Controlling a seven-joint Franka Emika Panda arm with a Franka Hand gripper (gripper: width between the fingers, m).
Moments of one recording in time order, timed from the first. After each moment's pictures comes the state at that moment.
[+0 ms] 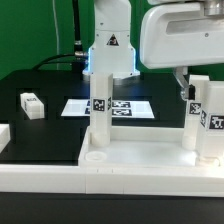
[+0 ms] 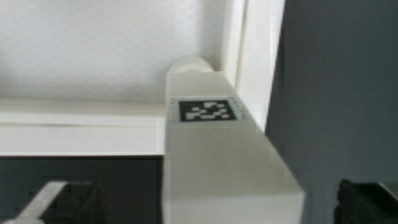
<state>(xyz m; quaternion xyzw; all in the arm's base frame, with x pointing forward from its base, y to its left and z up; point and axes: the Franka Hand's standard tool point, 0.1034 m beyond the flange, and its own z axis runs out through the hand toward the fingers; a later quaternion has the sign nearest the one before) 0.638 0.101 0.125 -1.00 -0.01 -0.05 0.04</state>
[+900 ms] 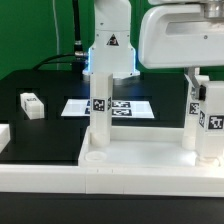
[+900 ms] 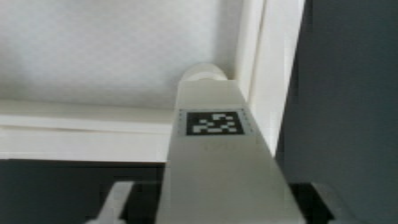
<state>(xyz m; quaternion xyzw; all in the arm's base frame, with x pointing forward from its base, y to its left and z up) 0.635 0.099 0.122 -1.00 -0.01 -0.04 0.03</state>
